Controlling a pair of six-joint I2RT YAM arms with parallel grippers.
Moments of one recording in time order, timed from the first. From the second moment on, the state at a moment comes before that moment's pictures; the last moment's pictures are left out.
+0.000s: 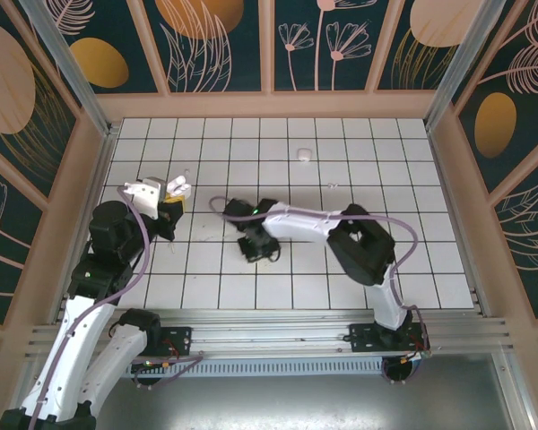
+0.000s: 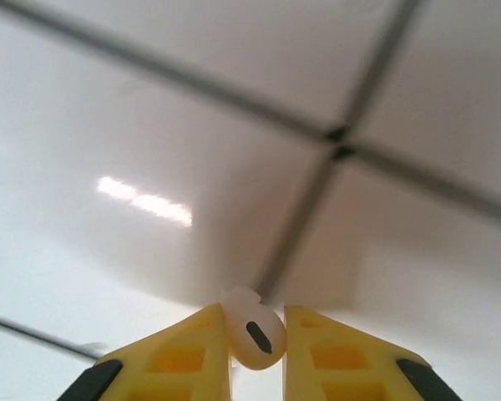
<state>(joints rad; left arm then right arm) -0.24 0.64 0.75 -0.41 0.22 -0.05 0.98 2.04 1.48 -0.87 -0.03 0.55</state>
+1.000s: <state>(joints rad) -0.24 0.81 0.48 0.10 0.53 -0.13 0.69 2.05 1.47 -0.89 0.02 -0.06</state>
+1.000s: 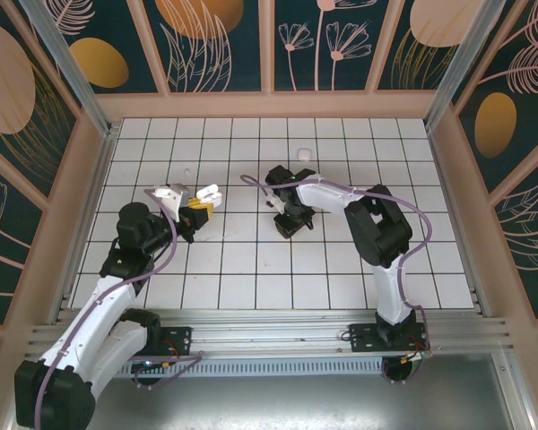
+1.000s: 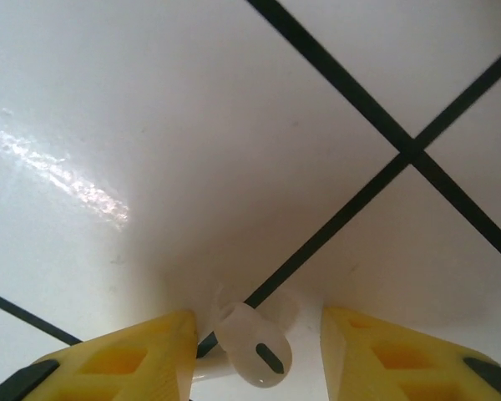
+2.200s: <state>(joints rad) -0.40 0.80 0.42 0.26 0.64 -0.23 0.79 1.87 1.32 -0.75 0.12 0.89</state>
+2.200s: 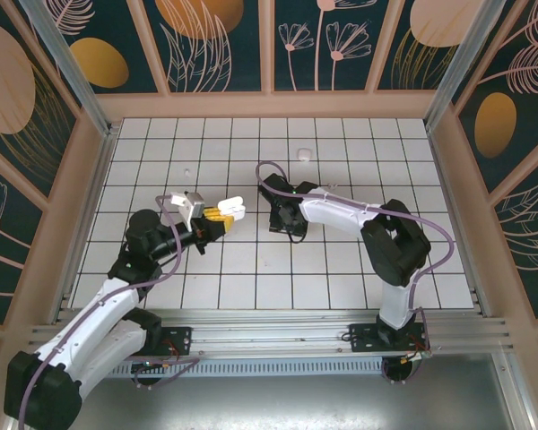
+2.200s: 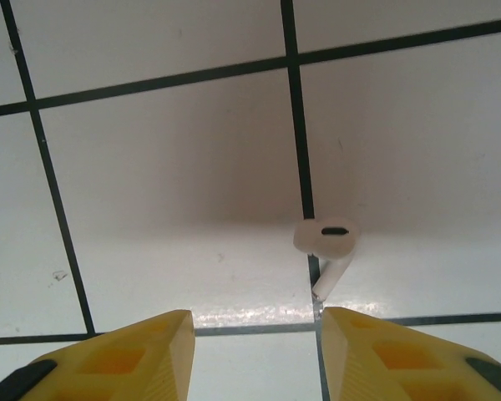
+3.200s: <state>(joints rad) -0.40 0.96 0.39 0.34 0.61 -0.23 0.76 1.95 1.32 -0.77 0.18 0.88</state>
